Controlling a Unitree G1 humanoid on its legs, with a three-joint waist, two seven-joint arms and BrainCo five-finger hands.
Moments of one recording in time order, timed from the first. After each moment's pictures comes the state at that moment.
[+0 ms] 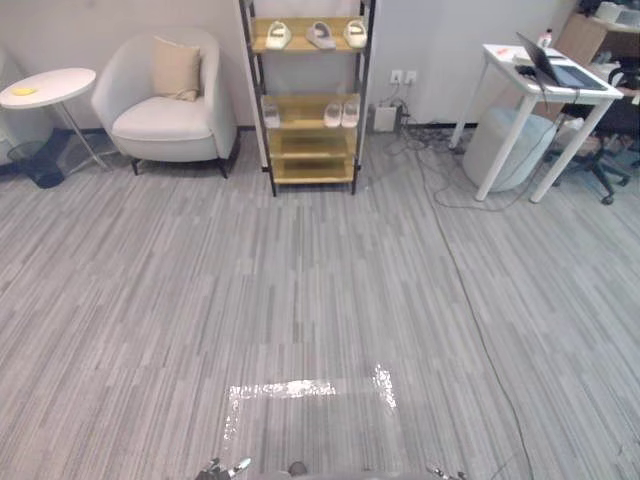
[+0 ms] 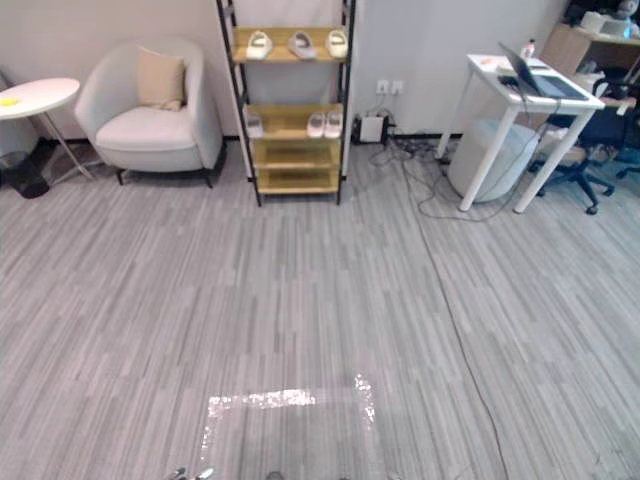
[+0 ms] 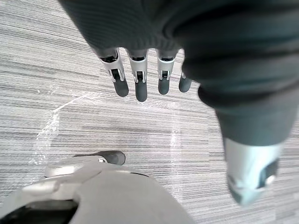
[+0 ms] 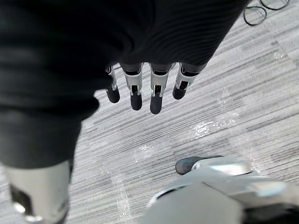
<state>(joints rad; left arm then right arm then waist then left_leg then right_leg) 0.18 0.13 0.05 1.06 -0.10 -0.07 0.06 0.12 -0.11 -0.22 1.12 0.13 -0.03 -0.10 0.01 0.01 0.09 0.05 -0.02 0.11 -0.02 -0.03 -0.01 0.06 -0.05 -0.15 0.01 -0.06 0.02</state>
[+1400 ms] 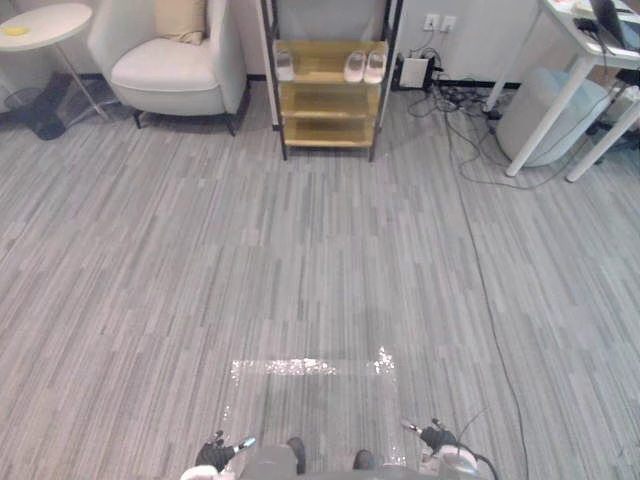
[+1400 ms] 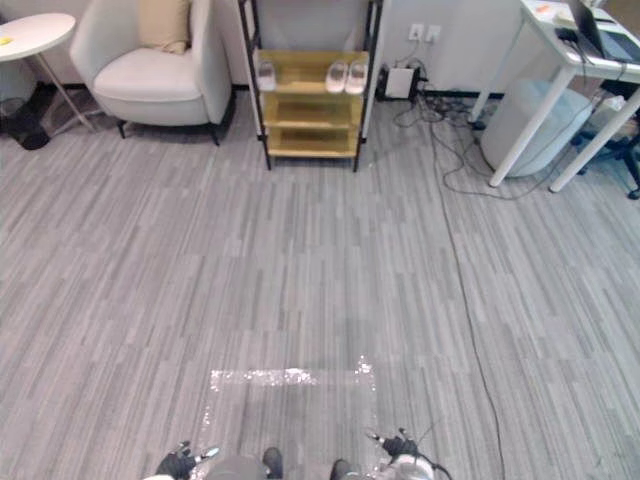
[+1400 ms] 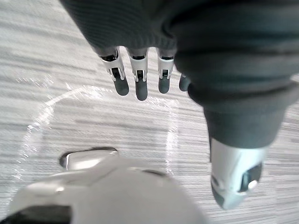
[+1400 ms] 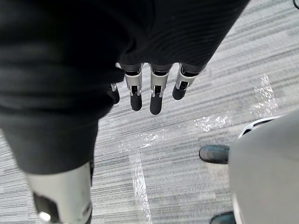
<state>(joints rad) 0.11 0.14 0.09 1.04 -0.08 -0.08 0.07 -0.01 -0.06 -0.19 1.12 0.08 -0.04 -0.13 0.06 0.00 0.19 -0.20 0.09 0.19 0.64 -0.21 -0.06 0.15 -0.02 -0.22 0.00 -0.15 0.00</state>
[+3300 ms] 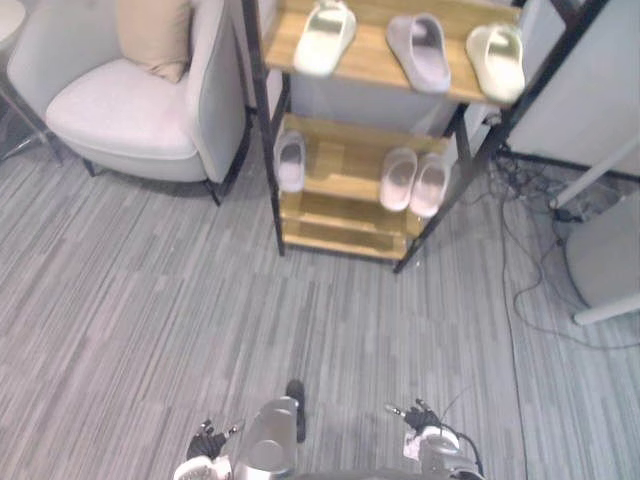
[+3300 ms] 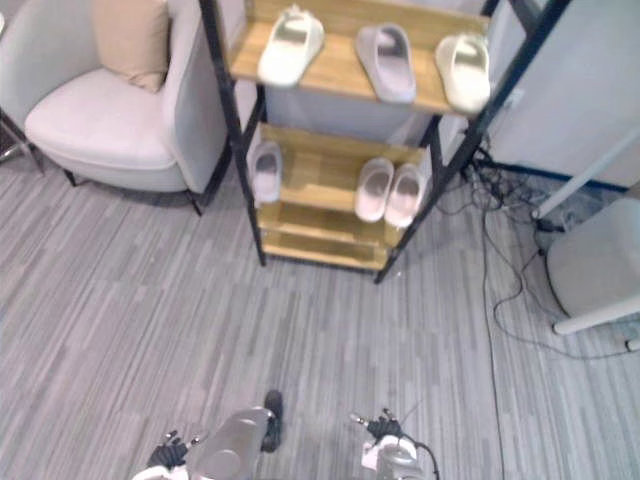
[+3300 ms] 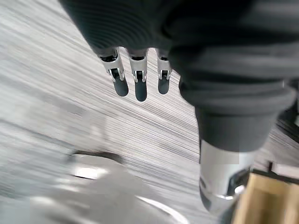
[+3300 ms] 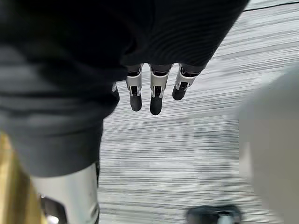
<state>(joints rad) 0.11 0.13 0.16 0.99 -0.09 -0.07 0.07 -0.03 -0.01 -0.18 1.11 0.04 -0.03 -0.13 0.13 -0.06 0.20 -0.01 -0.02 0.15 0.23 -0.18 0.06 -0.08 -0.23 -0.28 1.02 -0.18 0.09</state>
